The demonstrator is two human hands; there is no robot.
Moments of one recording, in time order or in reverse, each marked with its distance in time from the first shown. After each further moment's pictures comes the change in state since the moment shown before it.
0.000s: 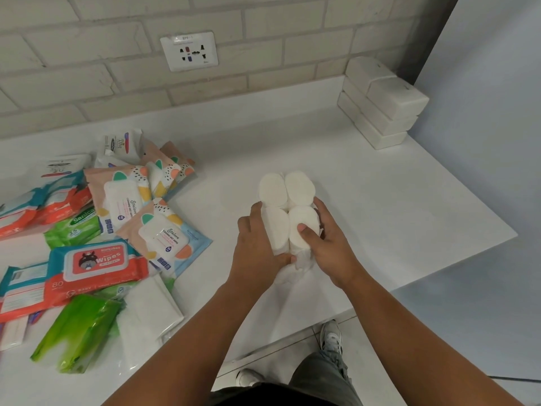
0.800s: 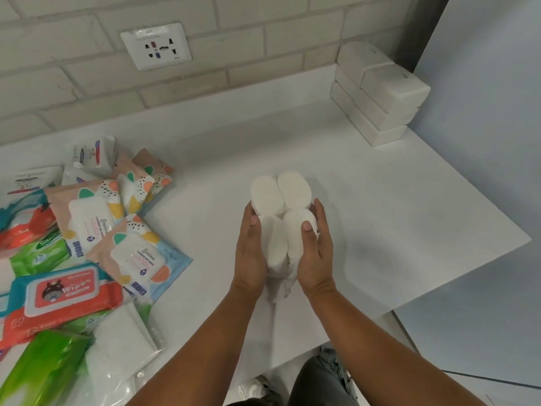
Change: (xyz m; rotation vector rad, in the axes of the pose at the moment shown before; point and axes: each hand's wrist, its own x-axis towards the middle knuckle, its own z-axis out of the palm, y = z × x) left_hand 0.043 0.008 0.045 -0.928 0.049 -0.144; right_hand 0.028 0.020 0.021 0.306 0.339 -0.111
